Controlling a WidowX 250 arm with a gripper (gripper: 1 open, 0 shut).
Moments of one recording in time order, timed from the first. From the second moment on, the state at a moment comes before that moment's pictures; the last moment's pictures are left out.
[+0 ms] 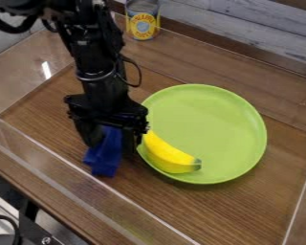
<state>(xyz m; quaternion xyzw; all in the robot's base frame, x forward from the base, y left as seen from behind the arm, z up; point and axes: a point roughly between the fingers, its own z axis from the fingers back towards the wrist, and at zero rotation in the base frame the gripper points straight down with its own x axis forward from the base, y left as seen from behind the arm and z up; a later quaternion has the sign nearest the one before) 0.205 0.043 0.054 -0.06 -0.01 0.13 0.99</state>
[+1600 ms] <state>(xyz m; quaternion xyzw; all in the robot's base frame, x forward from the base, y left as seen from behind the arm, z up) 0.200 0.044 0.036 -0.06 0.01 0.14 0.99</state>
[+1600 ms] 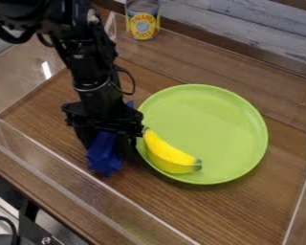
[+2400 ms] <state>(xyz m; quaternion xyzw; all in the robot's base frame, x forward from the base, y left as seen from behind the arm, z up) 0.202 0.039 0.063 -0.04 0.00 0.11 0.99</state>
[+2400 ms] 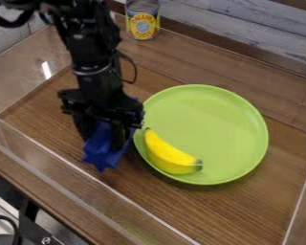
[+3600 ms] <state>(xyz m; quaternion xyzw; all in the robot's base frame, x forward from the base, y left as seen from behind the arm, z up) 0.247 -0.054 0.153 -0.01 -0.06 -0.01 1.00</state>
